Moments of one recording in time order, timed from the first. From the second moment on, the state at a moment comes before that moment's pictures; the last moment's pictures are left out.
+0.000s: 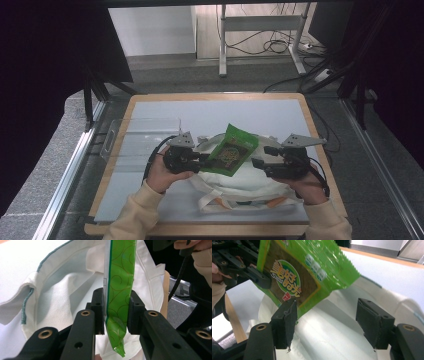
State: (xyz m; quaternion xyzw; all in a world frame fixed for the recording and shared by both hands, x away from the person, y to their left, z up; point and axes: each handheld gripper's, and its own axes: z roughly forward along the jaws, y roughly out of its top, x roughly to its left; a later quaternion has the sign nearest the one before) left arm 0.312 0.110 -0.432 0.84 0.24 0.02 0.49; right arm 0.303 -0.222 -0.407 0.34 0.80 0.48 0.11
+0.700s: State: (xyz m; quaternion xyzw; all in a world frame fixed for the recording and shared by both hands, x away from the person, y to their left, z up) left arm 0.310 0.112 -0.433 0.82 0.25 0.02 0.51; right arm 0.300 -0.219 -0.434 0.35 0.79 0.49 0.08
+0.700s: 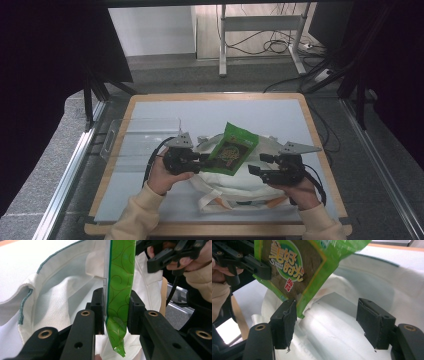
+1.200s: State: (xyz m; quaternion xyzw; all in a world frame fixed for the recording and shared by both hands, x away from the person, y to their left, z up) left arm 0.304 0.114 -0.424 0.81 0.24 0.00 0.54; right arm 0.299 -0.195 -0.445 0.32 0.80 0.51 0.05
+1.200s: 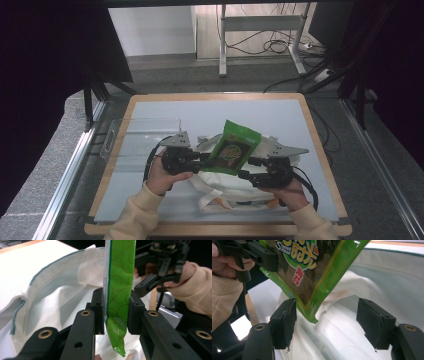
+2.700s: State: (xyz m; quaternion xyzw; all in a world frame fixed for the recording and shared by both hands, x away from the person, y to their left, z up) left arm 0.310 0.109 -0.433 0.81 0.22 -0.02 0.54; right arm 0.307 -0.187 -0.441 0.27 0.77 0.58 -0.04
